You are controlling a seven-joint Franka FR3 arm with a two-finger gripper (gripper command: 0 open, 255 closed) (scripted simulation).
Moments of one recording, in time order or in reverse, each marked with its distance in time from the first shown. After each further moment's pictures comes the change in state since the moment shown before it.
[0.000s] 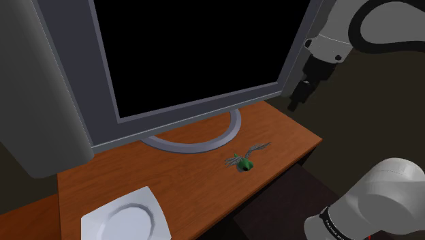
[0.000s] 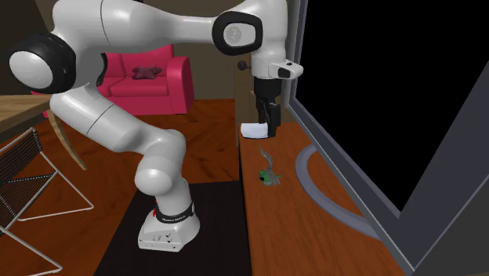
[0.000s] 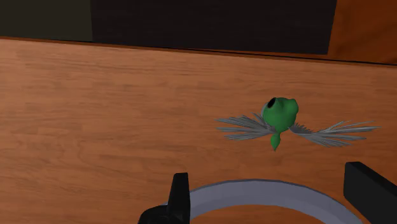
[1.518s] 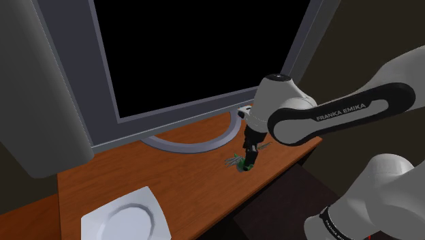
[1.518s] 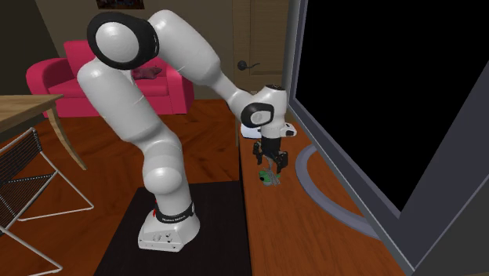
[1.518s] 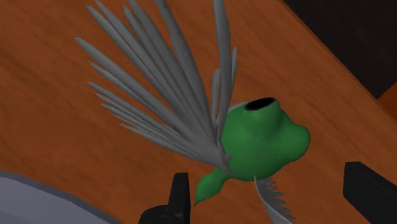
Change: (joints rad) arm 0.237 0.455 0.073 -0.299 0.021 0.716 -0.390
